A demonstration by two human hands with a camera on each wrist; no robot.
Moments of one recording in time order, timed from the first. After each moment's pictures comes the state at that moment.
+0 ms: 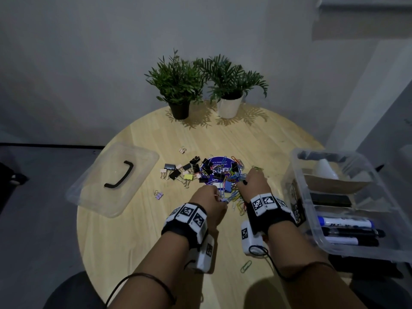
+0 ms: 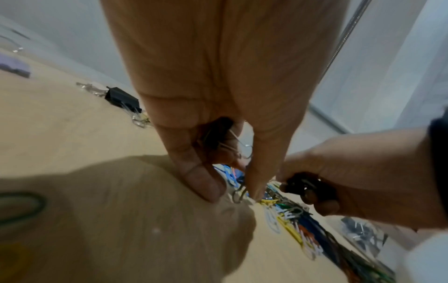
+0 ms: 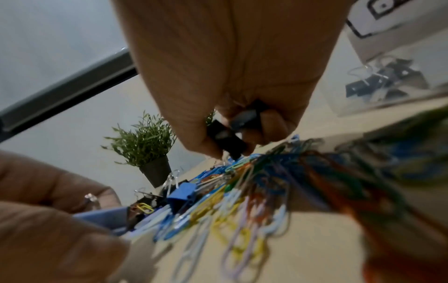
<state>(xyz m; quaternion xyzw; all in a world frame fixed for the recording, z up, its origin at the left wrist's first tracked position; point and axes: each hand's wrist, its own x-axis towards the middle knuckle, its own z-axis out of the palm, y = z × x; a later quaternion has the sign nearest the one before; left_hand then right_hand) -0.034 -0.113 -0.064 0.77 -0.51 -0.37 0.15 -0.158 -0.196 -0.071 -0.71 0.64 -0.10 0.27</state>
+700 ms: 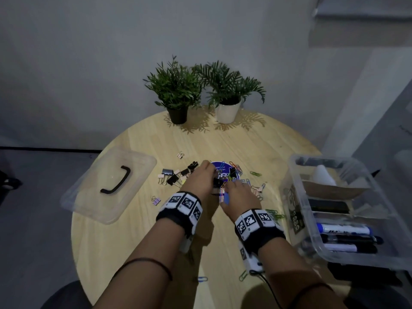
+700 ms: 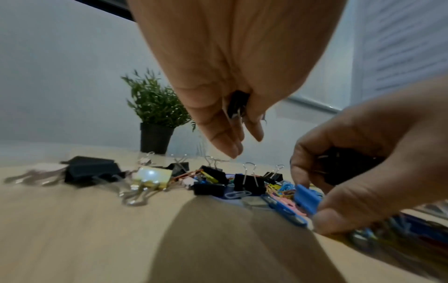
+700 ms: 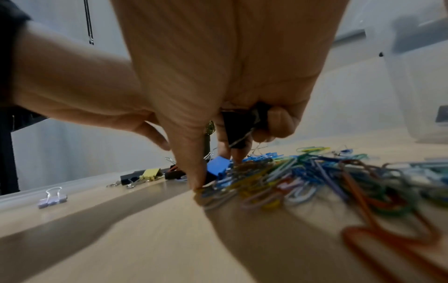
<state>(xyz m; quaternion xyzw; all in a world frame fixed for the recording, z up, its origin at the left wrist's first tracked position) -0.006 -0.149 -0.052 0.72 -0.64 -0.17 0.19 -0.140 -0.164 -0.064 -0.83 0.54 0.03 0.16</state>
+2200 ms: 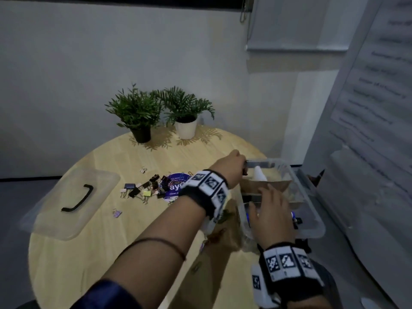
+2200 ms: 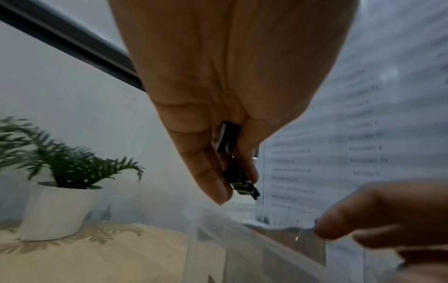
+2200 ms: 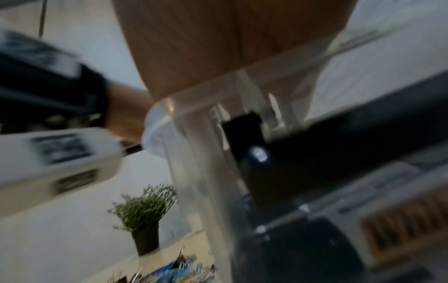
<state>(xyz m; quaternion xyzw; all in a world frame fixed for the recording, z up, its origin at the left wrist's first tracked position) -0.178 -0.179 0.069 0.62 -0.76 -0.17 0.11 -0.315 -0.108 0.009 -0.71 0.68 -0.17 0.10</state>
